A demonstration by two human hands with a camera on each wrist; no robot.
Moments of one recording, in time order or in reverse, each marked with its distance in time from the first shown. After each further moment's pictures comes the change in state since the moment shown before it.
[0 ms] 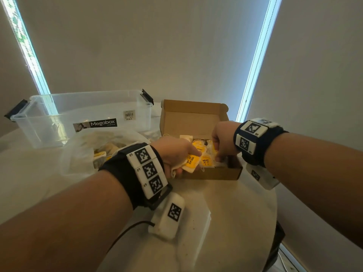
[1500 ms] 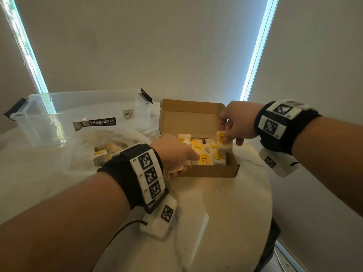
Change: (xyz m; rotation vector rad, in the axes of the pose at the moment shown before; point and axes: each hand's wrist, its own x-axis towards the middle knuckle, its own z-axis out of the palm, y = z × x) left_hand -0.011 -0.012 0.005 -0.004 0.108 0.077; right_hand -0.049 0.020 -0.041 0.261 0.125 -0.043
